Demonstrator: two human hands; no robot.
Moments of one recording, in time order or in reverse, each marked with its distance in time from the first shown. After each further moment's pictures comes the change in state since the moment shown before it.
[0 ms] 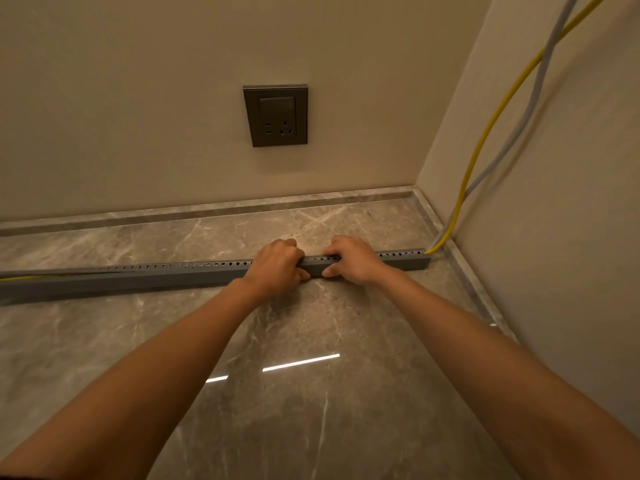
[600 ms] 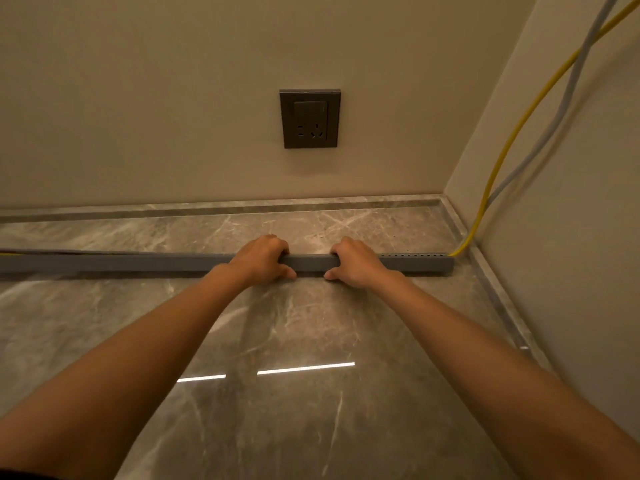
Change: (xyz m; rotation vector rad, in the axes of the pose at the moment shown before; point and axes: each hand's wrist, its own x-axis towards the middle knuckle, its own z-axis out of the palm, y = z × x) left_hand -0.018 -0.043 -0.021 -0.071 -0.131 -0.175; right_hand 0.008 -0.027 0.011 -0.132 -0.008 -0.042
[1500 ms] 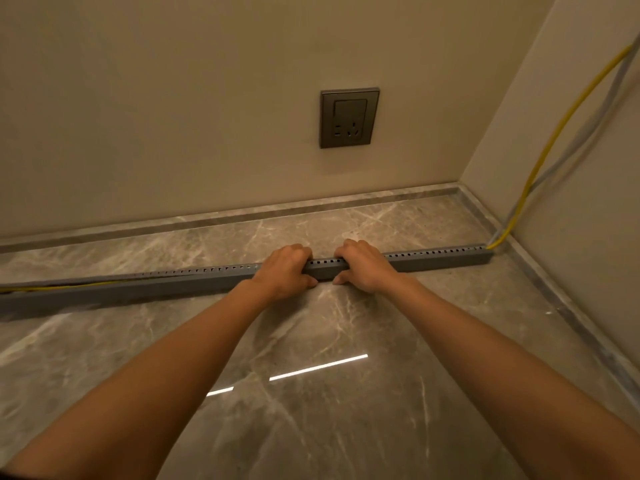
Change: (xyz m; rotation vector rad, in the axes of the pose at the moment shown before) left_hand -0.016 -0.060 0.005 -0.004 0.074 0.212; right_hand 0.007 -0.074 0.026 -0.078 0.031 0.044
